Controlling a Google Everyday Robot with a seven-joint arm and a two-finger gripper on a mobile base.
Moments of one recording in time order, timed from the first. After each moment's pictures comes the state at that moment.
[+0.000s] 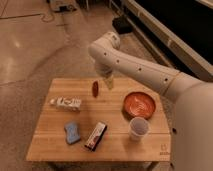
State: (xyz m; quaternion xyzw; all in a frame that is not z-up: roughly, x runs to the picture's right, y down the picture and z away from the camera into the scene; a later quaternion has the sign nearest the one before) arm -0.014 -0.061 0.777 -0.18 -0.09 -0.30 0.93
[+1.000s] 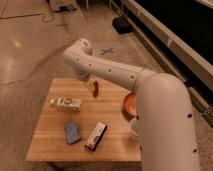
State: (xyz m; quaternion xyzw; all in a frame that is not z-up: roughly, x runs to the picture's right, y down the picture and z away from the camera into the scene) arm -0.141 -0.037 0.817 -0.19 -0.12 -0.39 0.89
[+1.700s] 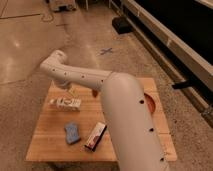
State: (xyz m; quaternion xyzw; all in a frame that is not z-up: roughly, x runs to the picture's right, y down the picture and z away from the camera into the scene) arm -0.245 0.020 0.864 -0.22 -0.14 -0.47 0.85
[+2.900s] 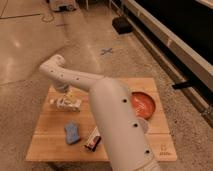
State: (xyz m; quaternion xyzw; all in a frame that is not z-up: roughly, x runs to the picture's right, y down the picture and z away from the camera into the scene) arm -0.244 0.048 0.888 -0.29 -0.15 -0.41 0.85
